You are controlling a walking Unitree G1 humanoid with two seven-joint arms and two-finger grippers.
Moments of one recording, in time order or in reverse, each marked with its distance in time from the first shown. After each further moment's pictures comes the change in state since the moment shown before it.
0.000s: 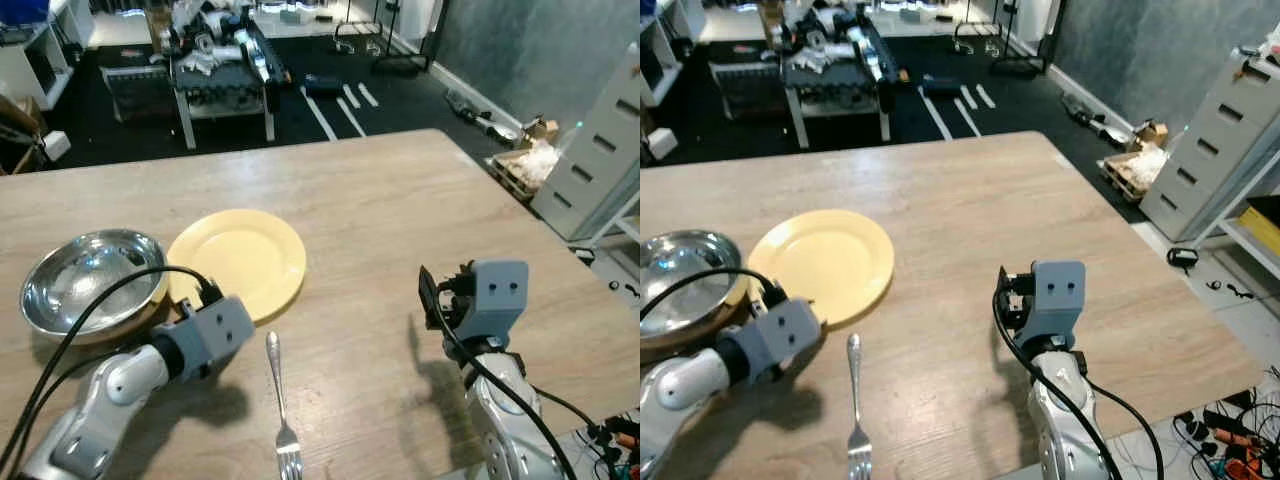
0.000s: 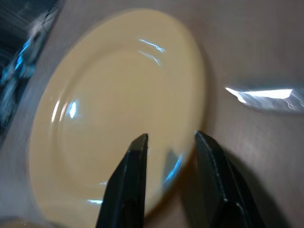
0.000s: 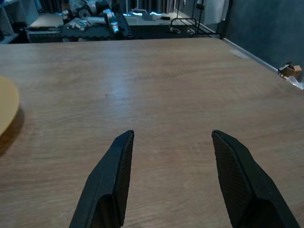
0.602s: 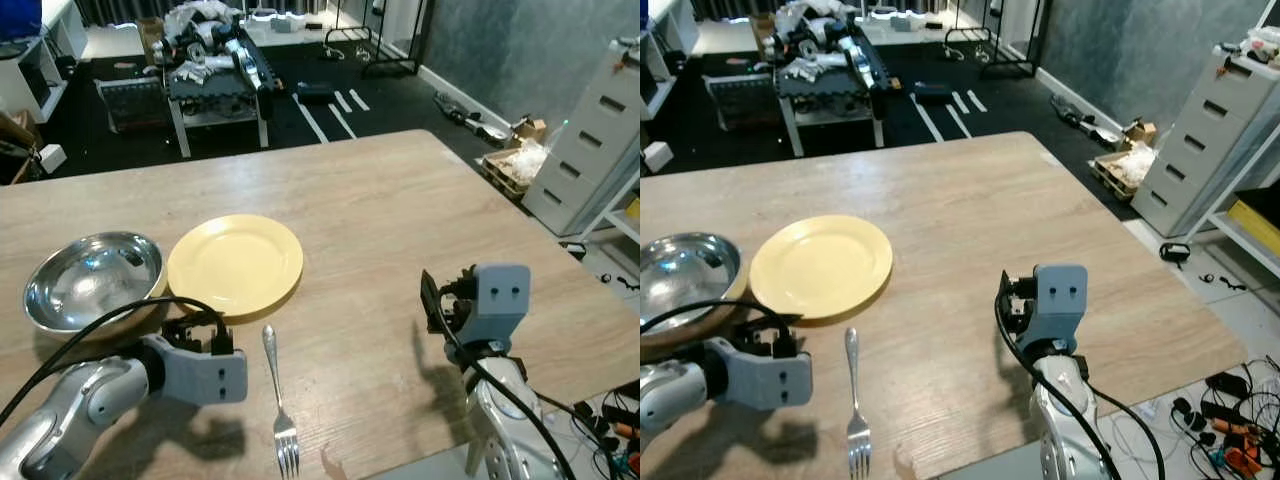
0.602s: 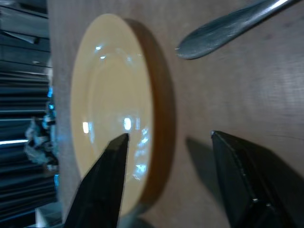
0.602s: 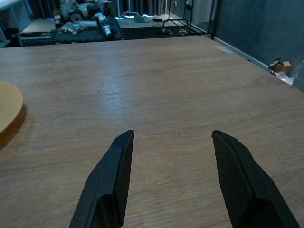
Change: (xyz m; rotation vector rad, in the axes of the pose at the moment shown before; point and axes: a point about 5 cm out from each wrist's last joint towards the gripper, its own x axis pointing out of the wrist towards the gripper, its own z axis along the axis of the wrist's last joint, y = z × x) left arm -0.005 0.003 -0.008 0.369 0.057 -0.066; right arm -0.002 -0.001 -0.003 0.010 0.012 -0.006
